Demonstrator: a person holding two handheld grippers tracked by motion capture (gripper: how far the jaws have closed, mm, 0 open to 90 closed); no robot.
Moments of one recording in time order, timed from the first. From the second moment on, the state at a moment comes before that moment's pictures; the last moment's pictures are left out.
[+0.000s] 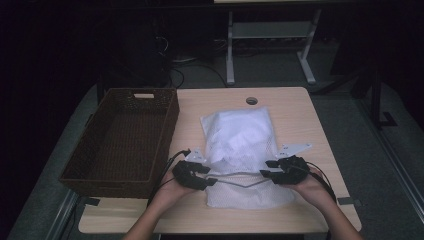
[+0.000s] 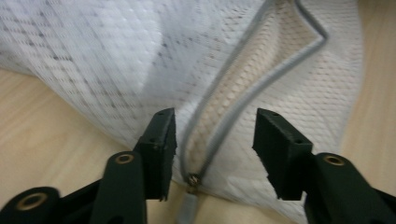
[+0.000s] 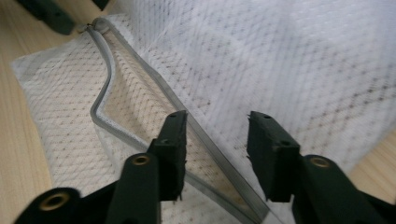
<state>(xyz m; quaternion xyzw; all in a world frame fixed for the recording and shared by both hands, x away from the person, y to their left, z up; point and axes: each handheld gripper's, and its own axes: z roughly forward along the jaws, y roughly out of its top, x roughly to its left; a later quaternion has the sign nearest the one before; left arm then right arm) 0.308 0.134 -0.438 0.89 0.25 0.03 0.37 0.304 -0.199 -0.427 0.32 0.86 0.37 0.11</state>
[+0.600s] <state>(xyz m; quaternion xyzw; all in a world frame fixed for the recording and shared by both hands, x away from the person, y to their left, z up) 0.278 0.152 -0.443 0.88 0.28 0.07 0.38 0.263 -0.246 -0.445 0.36 0.84 0.40 0.14</state>
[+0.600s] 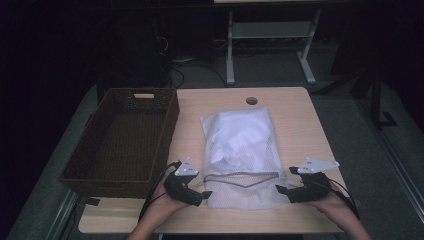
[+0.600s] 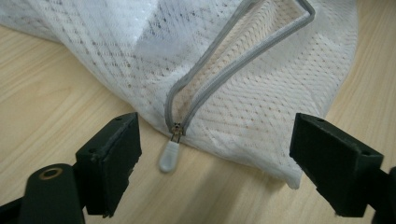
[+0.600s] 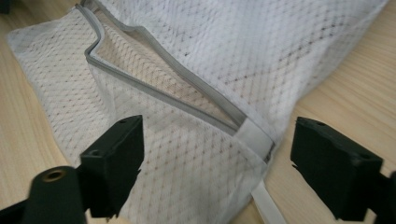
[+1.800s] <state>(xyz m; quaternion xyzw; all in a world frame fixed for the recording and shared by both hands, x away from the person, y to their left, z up) 0.261 0.159 -0.462 0.89 0.26 0.06 0.36 0.234 -0.271 -0.469 0.36 0.84 0.38 0.14</state>
